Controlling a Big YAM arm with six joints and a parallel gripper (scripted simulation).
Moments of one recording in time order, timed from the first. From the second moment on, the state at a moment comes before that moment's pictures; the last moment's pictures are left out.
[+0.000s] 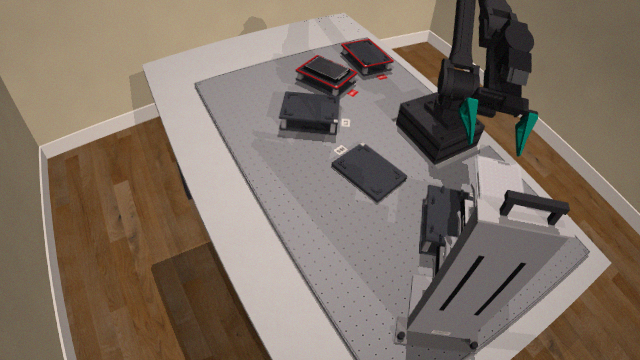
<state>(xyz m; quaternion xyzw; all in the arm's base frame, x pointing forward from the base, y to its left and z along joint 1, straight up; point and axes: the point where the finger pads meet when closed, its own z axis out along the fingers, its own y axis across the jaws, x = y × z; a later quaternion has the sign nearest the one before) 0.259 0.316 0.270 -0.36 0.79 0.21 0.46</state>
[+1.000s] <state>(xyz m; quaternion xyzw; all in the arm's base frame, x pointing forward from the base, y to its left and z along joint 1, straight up) 0.233 0.286 0.272 -0.36 0.79 0.21 0.46</state>
